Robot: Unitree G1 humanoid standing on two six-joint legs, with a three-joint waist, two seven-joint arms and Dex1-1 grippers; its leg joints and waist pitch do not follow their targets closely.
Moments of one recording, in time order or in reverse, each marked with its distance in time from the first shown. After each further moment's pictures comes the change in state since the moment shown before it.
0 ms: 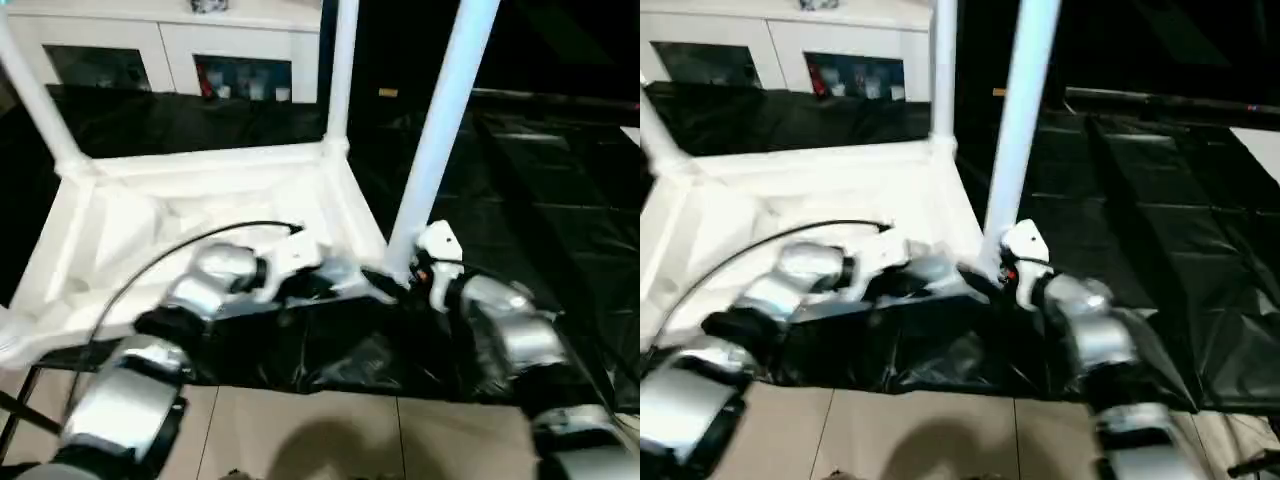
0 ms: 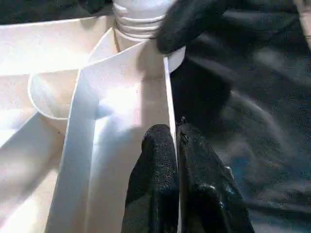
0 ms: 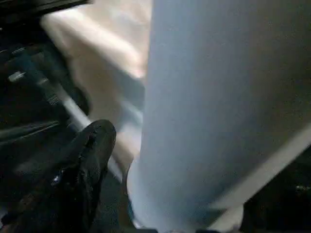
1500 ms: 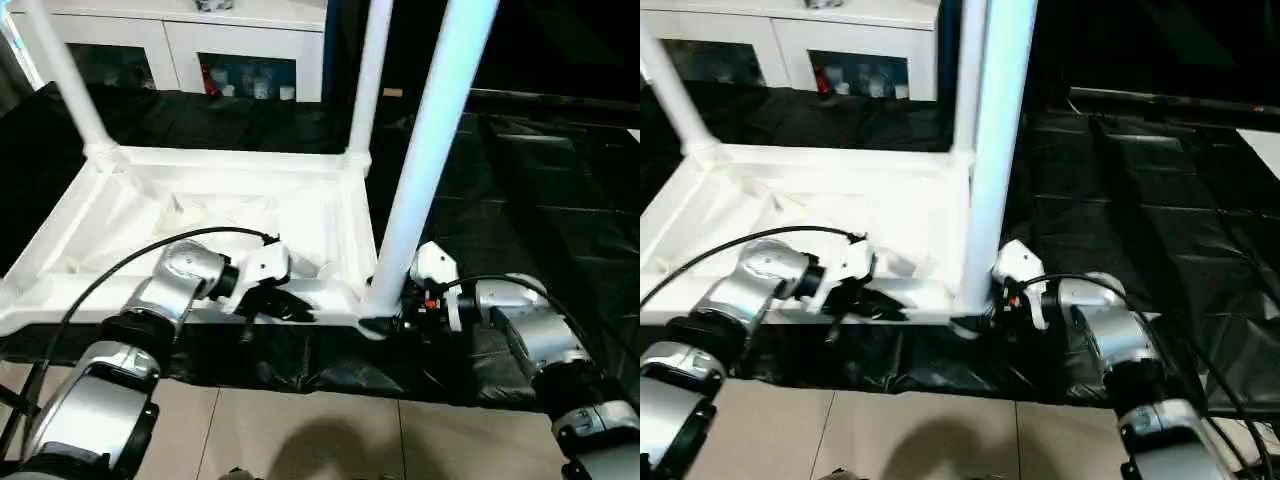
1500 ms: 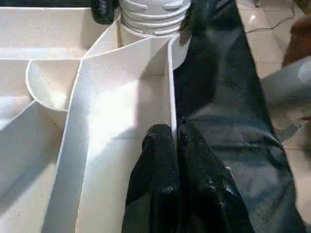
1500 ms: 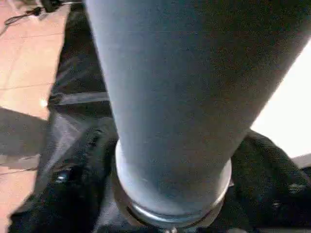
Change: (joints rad) left arm 0.034 0.089 -0.008 -0.043 -0.040 -0.021 -0.204; right arm -0.006 -0.073 0.098 -0.038 0.005 0.006 0.277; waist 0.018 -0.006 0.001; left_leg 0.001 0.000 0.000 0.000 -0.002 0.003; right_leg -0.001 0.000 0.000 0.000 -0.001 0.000
